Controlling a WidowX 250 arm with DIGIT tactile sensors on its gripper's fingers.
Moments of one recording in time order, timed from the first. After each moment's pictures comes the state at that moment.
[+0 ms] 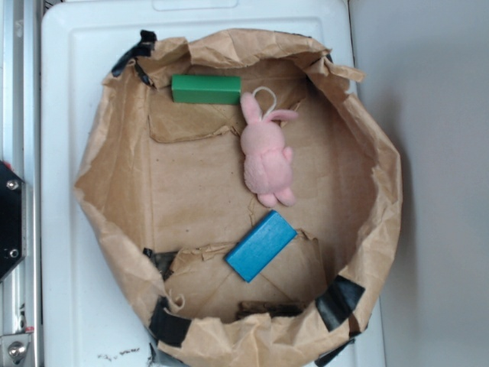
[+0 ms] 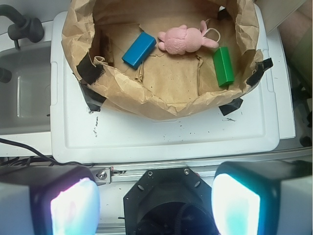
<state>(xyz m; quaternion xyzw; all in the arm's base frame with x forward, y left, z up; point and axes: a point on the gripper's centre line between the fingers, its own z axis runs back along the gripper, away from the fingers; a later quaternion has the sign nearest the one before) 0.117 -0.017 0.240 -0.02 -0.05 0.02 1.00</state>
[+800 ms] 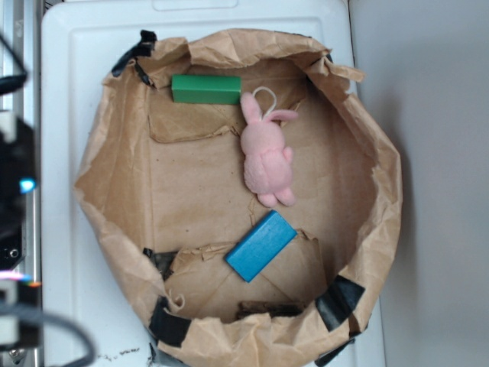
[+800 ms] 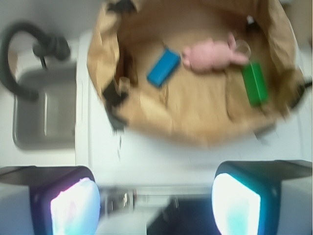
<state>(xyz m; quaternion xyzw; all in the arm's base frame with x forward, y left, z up) 0.161 -0.023 0.221 -0.09 -0.10 0.03 0.99</state>
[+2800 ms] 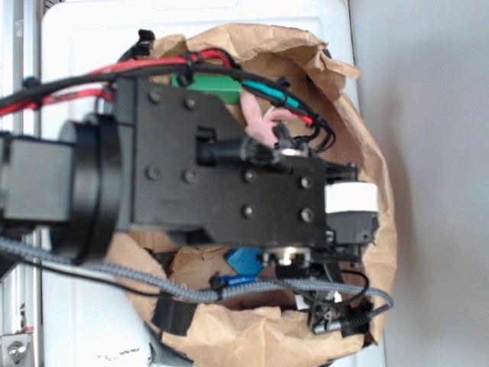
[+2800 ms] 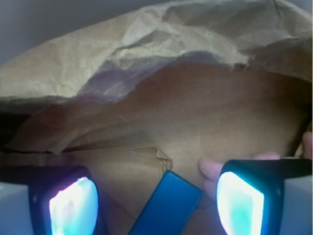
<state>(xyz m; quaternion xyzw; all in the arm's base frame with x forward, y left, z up) 0.313 -0.033 0.100 -0.04 -0.14 0.08 0.99</state>
